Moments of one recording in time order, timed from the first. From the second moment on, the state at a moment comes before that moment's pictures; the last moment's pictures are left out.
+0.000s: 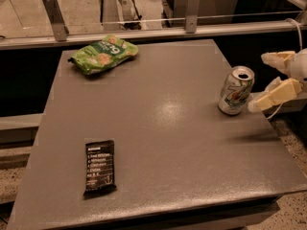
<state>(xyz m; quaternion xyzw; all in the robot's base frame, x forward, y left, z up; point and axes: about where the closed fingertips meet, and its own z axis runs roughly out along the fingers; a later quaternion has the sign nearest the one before) 0.533 -0.269 0.907 -0.47 0.76 0.18 0.42</state>
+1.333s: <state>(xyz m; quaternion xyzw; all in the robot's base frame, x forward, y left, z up) 0.541 -0.231 0.875 -0.43 0.75 0.27 0.43</state>
